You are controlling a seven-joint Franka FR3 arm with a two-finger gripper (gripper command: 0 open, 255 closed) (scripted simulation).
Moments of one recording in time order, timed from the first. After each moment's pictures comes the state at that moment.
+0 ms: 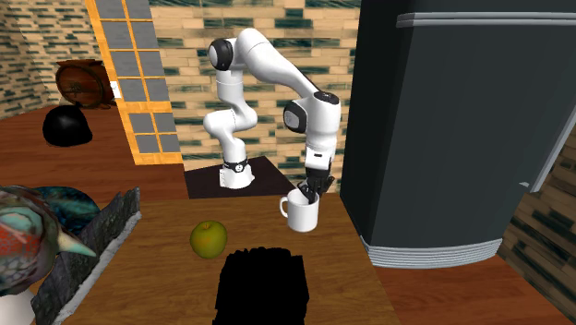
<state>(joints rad) 0.07 0.21 0.14 -1.98 -0.04 2.13 0.13</state>
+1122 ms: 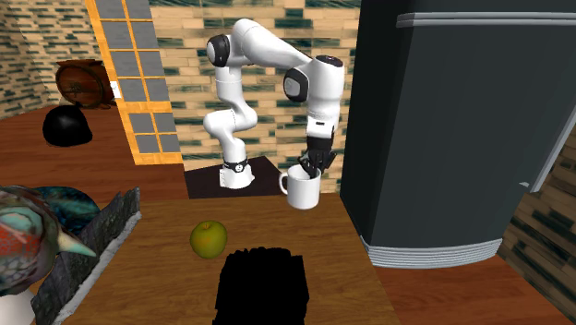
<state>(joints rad) 0.07 0.13 0.14 -1.85 -0.03 1.92 0.12</state>
